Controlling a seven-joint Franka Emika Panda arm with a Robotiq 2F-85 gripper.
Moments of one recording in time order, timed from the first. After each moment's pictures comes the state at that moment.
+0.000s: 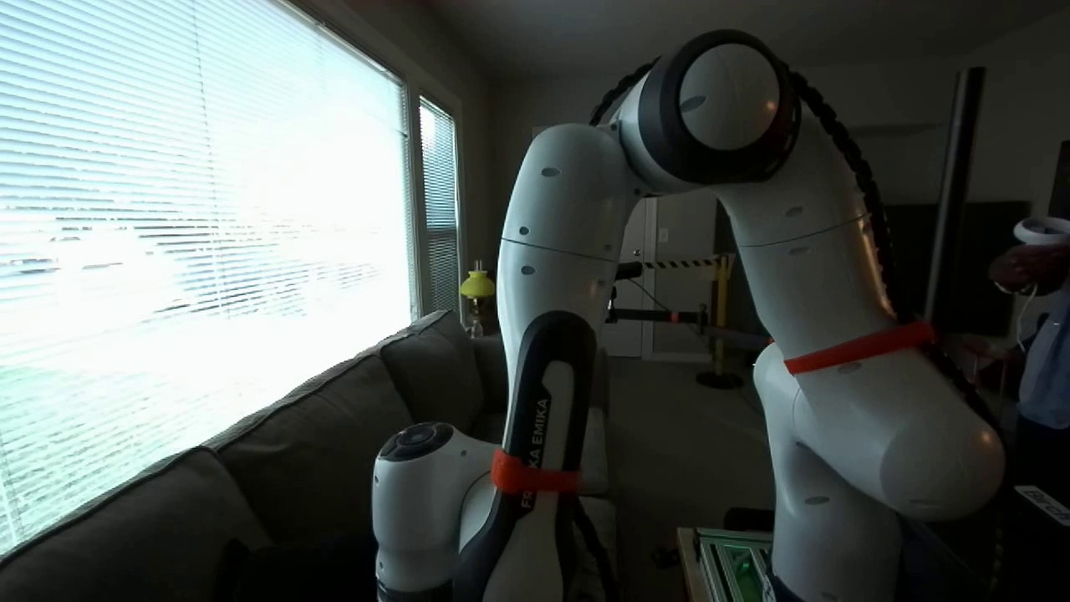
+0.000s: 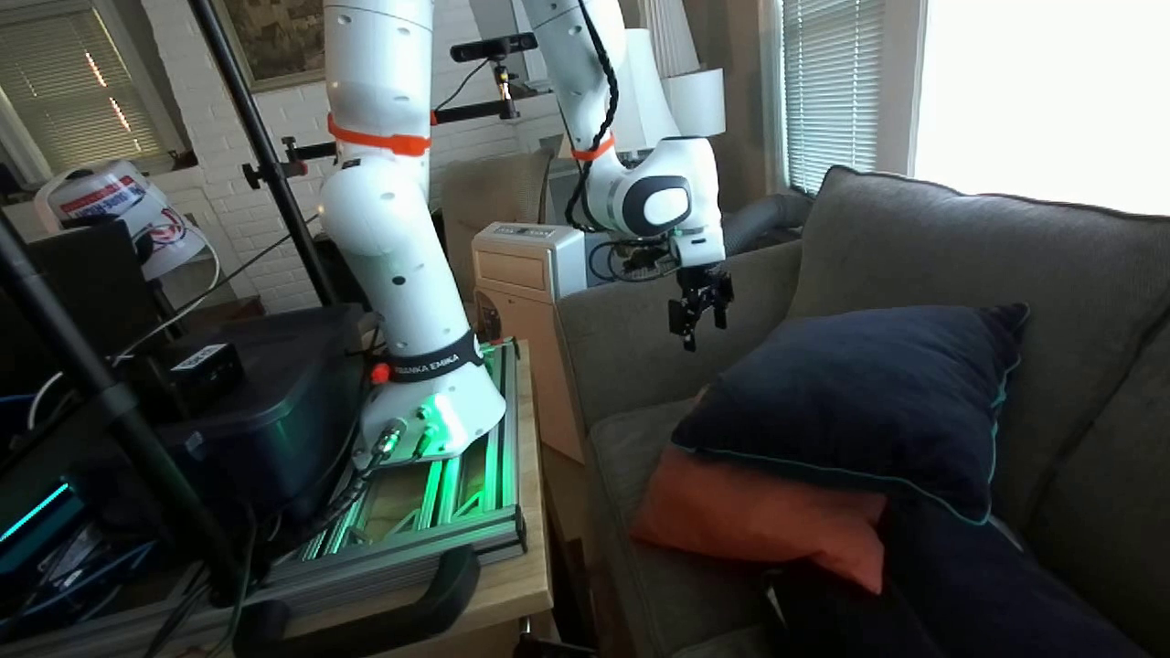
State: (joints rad) arm 0.13 0.34 0.07 -2.59 -0.13 2.95 1.27
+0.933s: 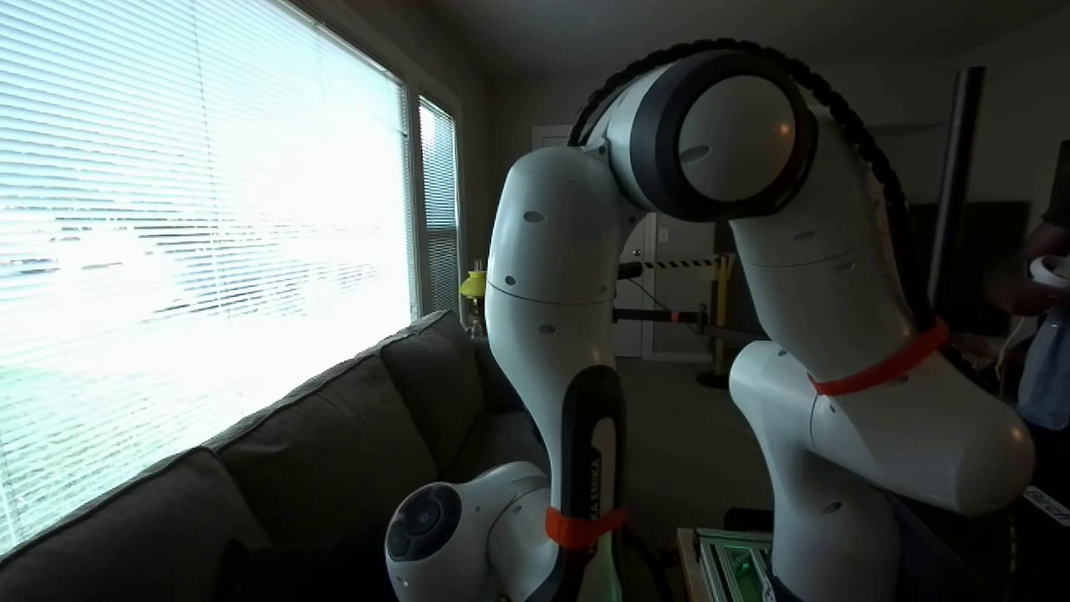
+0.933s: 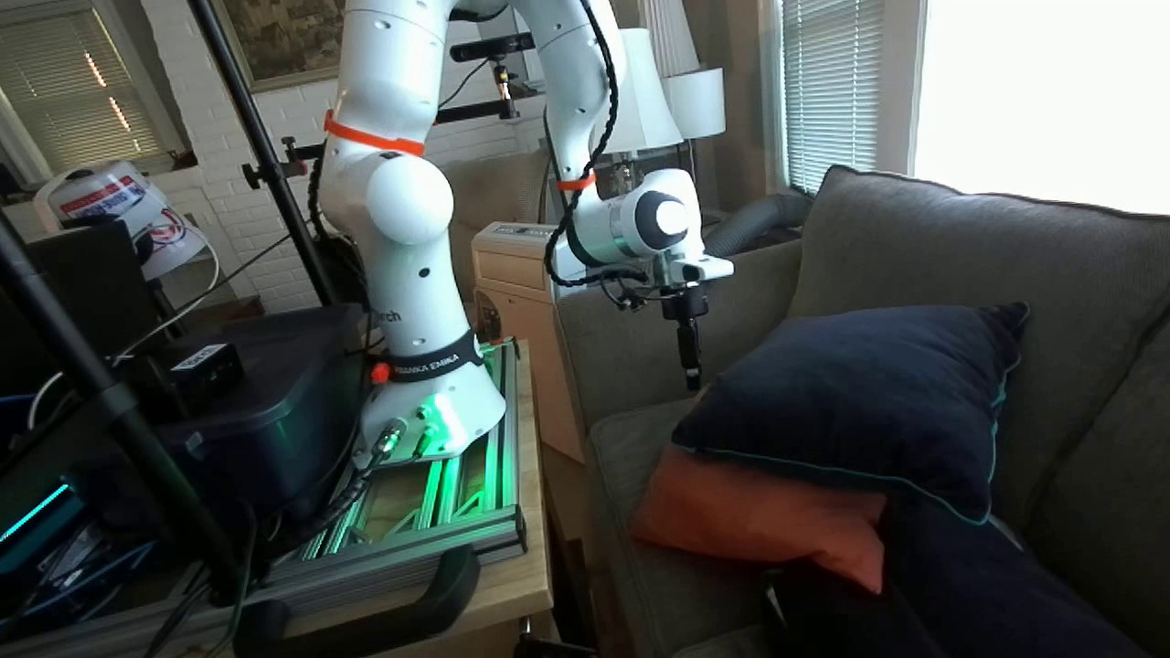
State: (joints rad) arm 0.57 0.44 -0.38 -2.60 -0.53 2.86 1.03
